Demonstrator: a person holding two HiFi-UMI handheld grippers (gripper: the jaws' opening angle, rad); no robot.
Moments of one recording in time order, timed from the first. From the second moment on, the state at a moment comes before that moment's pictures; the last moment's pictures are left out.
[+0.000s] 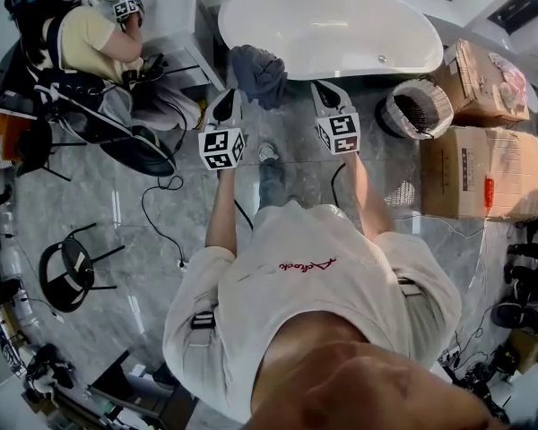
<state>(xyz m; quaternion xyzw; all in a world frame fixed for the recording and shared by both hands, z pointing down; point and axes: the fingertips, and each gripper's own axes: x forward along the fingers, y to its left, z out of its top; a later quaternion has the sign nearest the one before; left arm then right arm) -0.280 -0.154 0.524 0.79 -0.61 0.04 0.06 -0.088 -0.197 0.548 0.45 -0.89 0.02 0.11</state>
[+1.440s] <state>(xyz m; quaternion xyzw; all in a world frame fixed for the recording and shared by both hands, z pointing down) -0.311 -0.382 0.500 0.83 -0.56 0.02 0.05 -0.151 -0.409 0.531 0.47 -0.87 0.02 0.11</state>
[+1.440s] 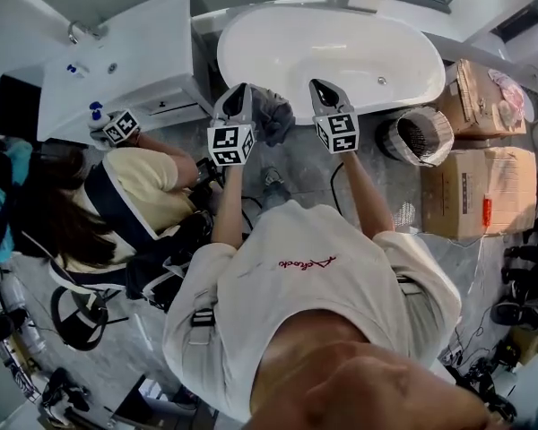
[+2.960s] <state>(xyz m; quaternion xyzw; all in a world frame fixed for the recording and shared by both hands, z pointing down) -0.405 -0.531 0.635 0.78 -0.59 0.07 0.19 -0.213 -0.576 0.623 0.45 -0.87 0.10 0.17</state>
